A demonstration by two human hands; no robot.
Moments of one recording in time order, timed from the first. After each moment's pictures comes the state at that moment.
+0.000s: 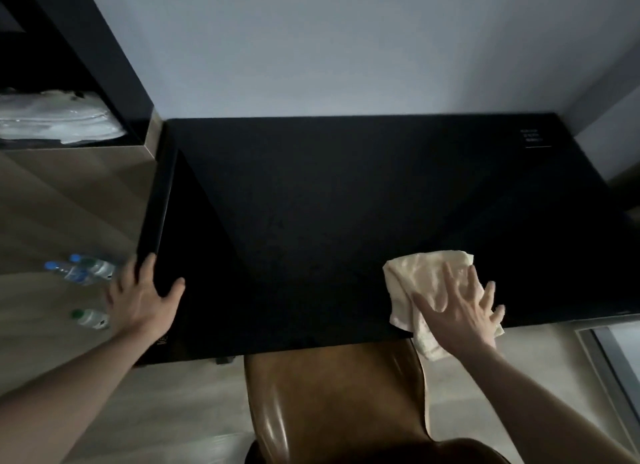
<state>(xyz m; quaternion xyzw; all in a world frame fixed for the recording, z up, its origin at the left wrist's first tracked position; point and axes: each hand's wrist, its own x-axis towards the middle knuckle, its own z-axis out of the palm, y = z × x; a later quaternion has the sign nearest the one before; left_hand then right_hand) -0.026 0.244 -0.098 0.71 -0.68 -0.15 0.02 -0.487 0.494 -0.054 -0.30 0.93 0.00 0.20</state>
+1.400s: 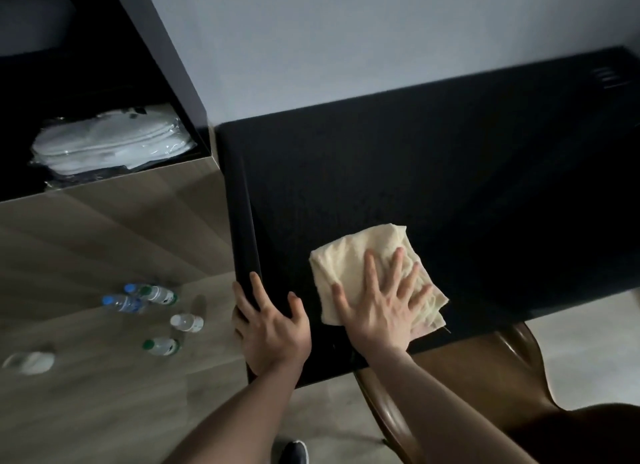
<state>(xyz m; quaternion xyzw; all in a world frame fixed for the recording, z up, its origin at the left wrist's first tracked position) -0.015 0.244 -0.118 0.71 -0.66 -0.21 0.05 -0.155 0.315 -0.105 -0.34 0.92 -0.07 0.16</state>
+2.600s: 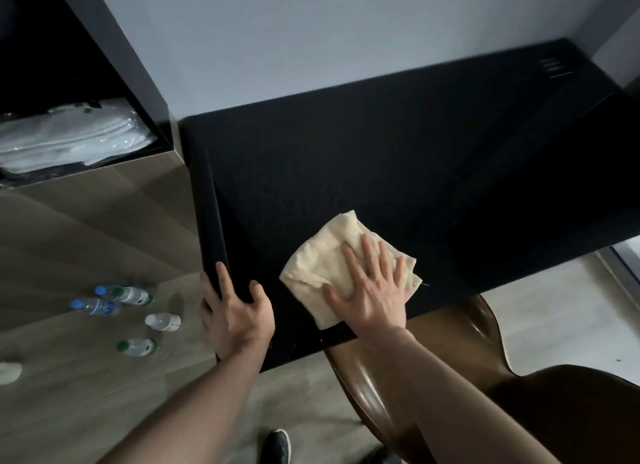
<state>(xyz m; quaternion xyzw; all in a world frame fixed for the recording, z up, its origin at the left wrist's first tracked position) -0.012 0.240 -0.120 0.73 -0.64 -0.25 0.08 -0.198 0.361 -0.106 -0.43 0.89 -0.09 0.14</state>
